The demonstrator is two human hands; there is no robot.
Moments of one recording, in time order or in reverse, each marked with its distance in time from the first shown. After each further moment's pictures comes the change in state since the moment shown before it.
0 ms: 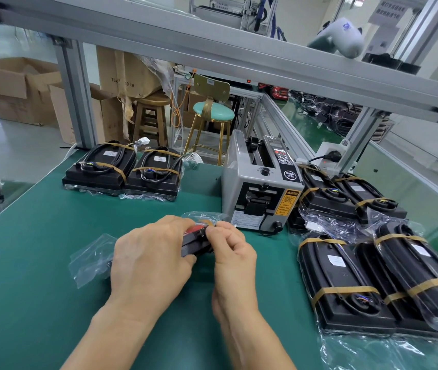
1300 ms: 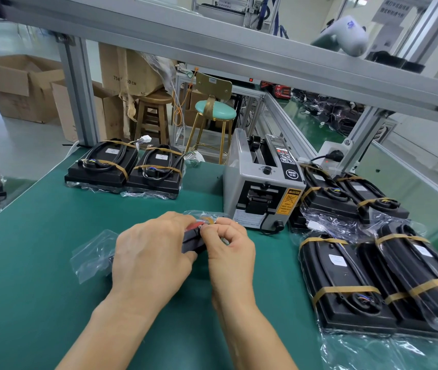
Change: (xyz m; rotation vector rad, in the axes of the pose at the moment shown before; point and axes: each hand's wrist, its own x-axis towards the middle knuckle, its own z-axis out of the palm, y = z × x) left_hand 0.001 -0.001 0.000 -0.002 0.007 0.008; right_hand -0.001 -0.008 0.006 -0.209 -0.003 -0.080
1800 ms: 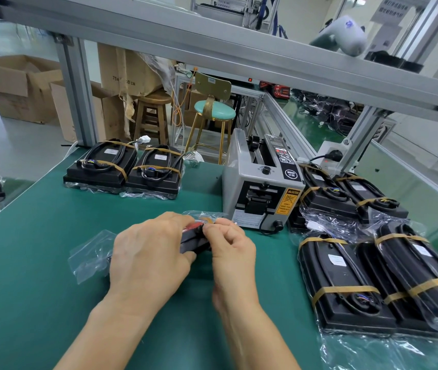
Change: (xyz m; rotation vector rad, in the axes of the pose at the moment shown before) left_hand 0.001 0.000 -0.001 0.005 0.003 0.008; right_hand 0.004 0.004 -0.002 0.075 -0.014 0.061
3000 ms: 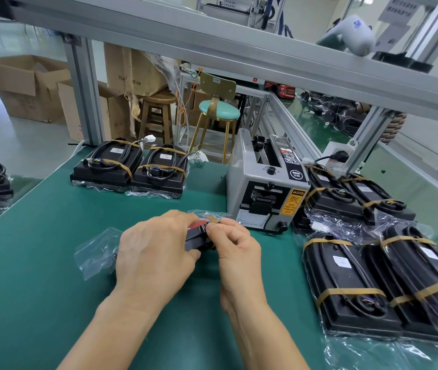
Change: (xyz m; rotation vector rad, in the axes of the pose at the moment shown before) left_hand 0.002 -0.001 0.000 -0.009 -0.002 -0.057; right_hand -0.001 -0.001 -0.004 0.037 -0.047 0.022
